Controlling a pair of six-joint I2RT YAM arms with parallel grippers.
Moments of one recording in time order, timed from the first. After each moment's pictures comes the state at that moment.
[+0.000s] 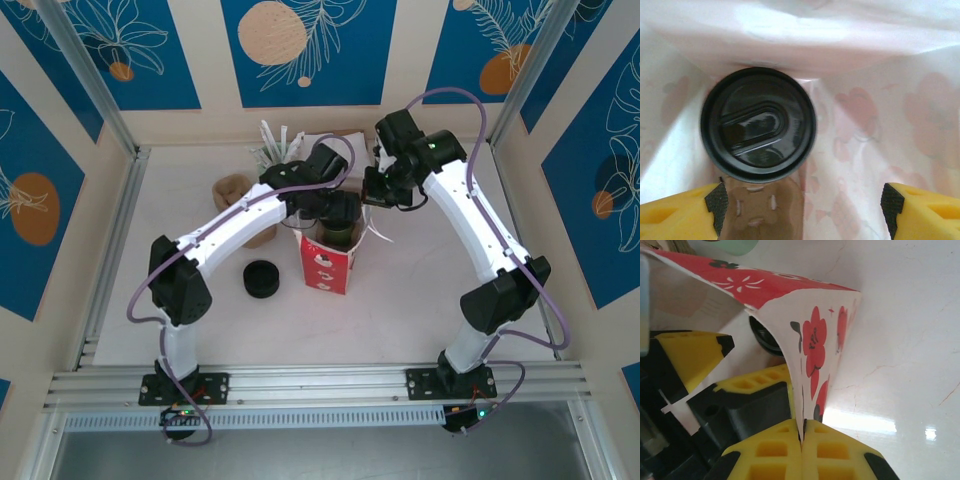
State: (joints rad) left arm -0.78 1.94 1.91 -0.91 0.05 -0.61; right arm 0.43 1.69 1.92 -1.38 -0.17 0.51
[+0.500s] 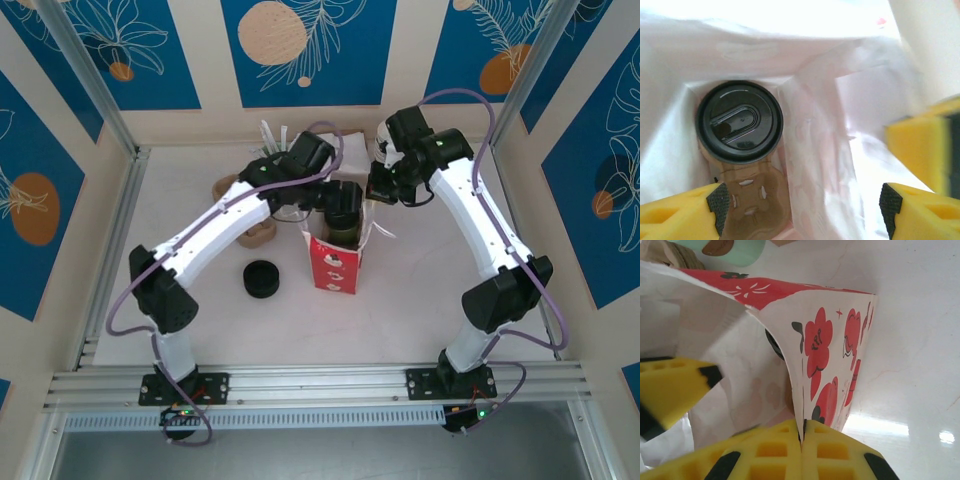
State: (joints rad) left arm -0.76 1.81 1.93 -0.92 0.14 -0.55; right arm 0.37 1.69 1.90 -1.33 -0.26 0.51
